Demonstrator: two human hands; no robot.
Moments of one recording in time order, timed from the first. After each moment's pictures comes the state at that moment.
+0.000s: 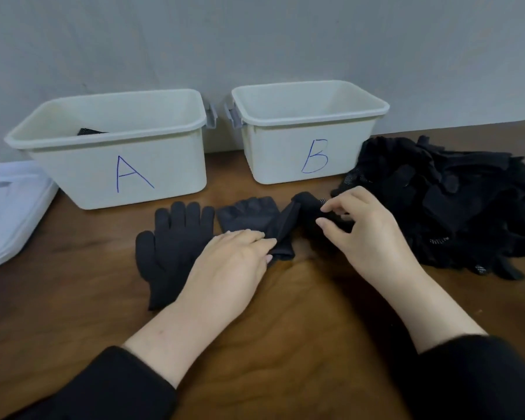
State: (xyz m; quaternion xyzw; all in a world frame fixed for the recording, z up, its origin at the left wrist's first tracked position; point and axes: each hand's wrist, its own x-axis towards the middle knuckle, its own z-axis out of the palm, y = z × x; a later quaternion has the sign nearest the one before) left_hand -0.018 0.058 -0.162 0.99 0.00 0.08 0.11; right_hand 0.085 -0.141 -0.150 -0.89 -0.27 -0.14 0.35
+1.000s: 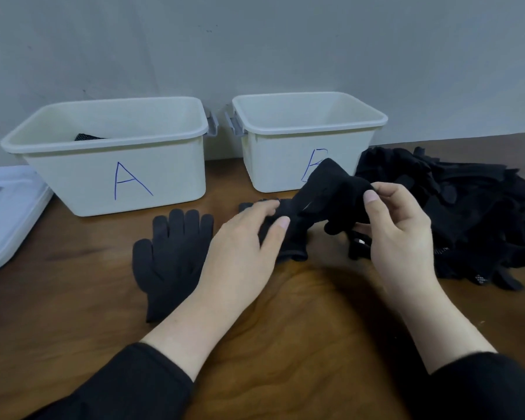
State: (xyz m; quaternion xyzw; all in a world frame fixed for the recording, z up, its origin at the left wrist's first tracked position) left_hand 0.001 0.048 -0.148 0.91 0.06 0.22 0.35; right_hand 0.076 -0.140 -0.137 -0.73 -0.12 -0.16 0.66
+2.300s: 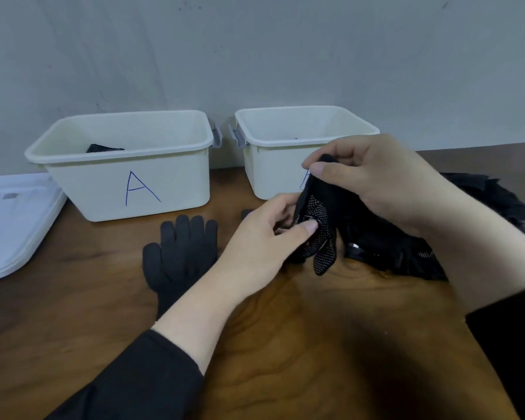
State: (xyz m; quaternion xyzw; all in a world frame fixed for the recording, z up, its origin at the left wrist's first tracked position) left_hand -0.004 0.035 -0.111 0.78 -0.05 0.13 0.61; right_hand 0.069 -0.125 -0.020 -0.82 -0.30 0.05 0.49
